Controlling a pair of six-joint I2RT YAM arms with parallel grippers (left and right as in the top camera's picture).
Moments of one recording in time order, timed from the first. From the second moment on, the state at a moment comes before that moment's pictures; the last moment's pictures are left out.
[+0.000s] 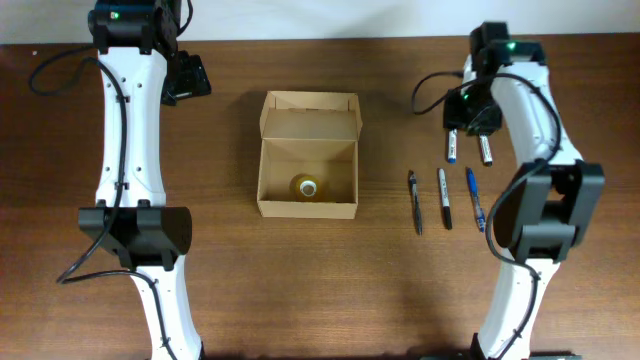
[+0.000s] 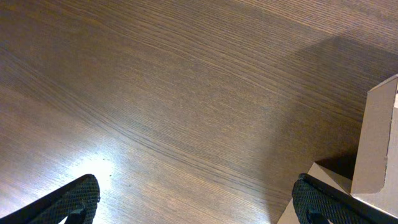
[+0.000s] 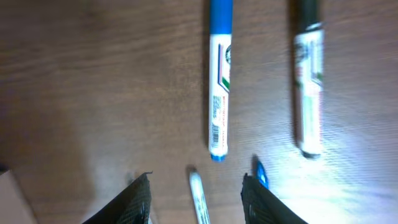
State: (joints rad) left arm -0.04 2.27 2.63 -1.69 -0.28 -0.35; right arm -0.03 2.25 2.02 -1.24 -0.03 0.15
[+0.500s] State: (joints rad) left arm -0.04 2.27 2.63 -1.69 -0.28 -0.35; right arm -0.03 2.35 2.00 -1.13 -0.03 0.12
